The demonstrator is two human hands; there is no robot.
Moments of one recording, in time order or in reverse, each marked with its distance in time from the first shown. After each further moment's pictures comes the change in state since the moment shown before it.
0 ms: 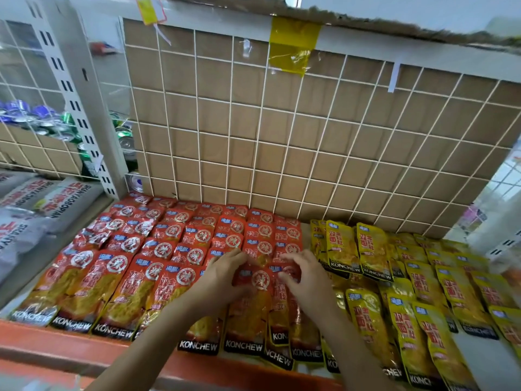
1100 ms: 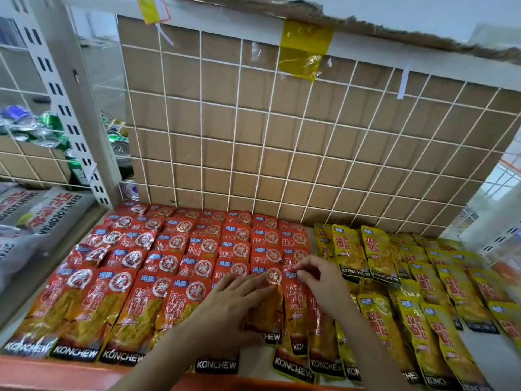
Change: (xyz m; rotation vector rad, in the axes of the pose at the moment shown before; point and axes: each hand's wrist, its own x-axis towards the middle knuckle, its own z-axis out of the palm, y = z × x) left_hand -0.020 -0.020 -0.002 0.433 -0.238 0.225; right_hand 0.013 0.004 -0.001 0.188 0.022 0.134
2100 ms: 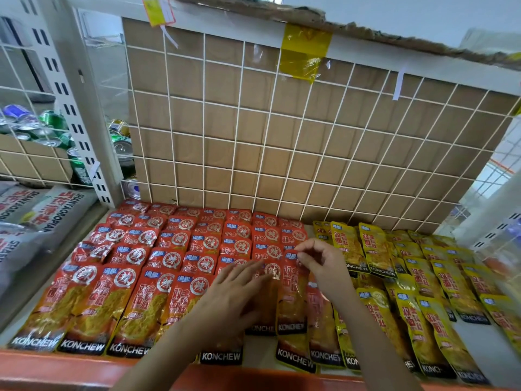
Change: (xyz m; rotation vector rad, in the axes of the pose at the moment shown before) left_hand -0.003 -0.001 0.000 -0.022 0.168 -0.004; right_hand -0.004 -0.029 -0.009 0.256 0.083 -0.096
